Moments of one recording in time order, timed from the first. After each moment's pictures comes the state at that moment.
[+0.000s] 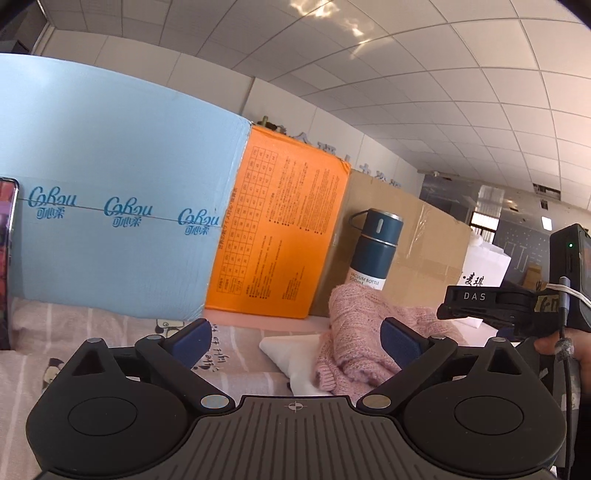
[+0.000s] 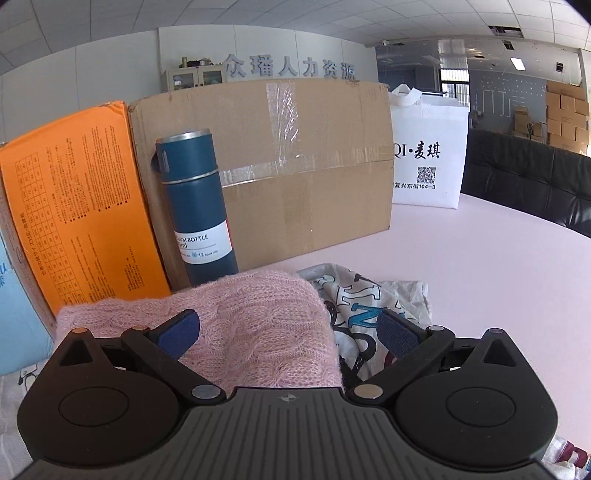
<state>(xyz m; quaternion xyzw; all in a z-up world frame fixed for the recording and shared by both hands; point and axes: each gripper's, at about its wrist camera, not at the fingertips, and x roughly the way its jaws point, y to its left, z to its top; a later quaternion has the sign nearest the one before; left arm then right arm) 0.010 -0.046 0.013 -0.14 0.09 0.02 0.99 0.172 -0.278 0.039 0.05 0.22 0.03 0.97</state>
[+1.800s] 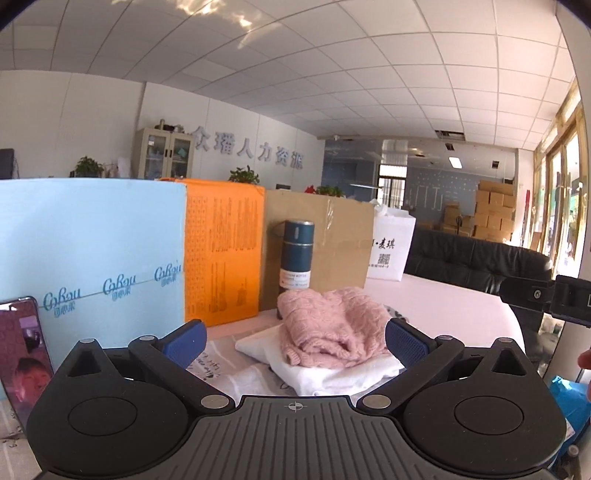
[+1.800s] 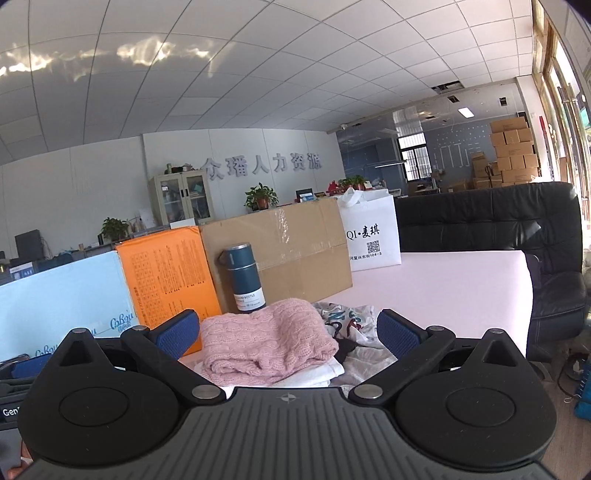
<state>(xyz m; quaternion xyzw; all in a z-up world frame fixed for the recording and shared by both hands) -0.043 -0.001 0.072 -0.05 0.12 -0.13 0.98 -0.146 -0.236 0.101 0.11 0.08 -0.03 0.99</state>
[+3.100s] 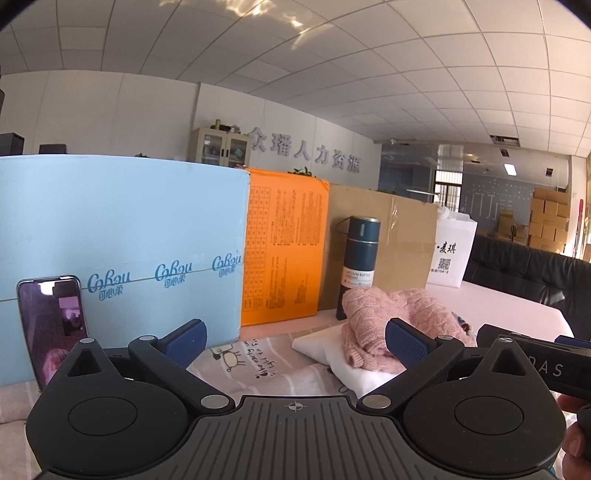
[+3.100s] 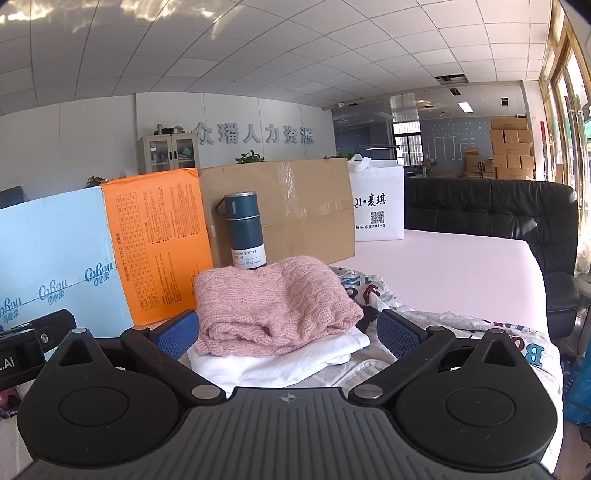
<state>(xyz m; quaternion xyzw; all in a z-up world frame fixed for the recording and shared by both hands) -0.043 0.006 0.059 -0.04 0.11 -0.04 0.99 -0.071 -0.185 0.057 0.07 0.12 -0.04 0.99</state>
